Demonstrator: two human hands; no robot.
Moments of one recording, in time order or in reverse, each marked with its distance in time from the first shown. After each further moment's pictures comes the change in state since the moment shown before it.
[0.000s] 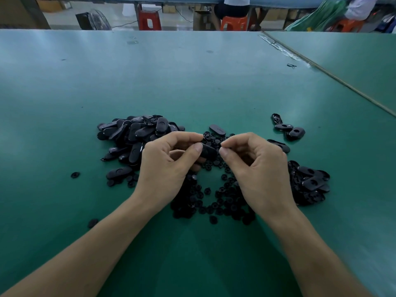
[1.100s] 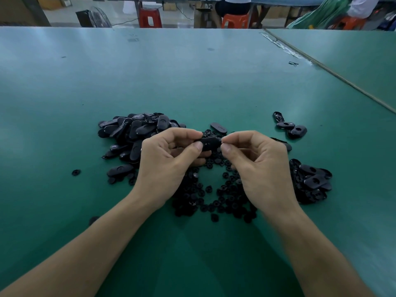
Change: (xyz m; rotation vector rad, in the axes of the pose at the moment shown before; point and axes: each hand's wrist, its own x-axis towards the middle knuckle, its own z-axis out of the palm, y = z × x) left_hand 0.002 0.003 0.002 -0.139 0.015 -0.019; right_hand 0.002 -0.001 0.002 0.176 -0.011 0.122
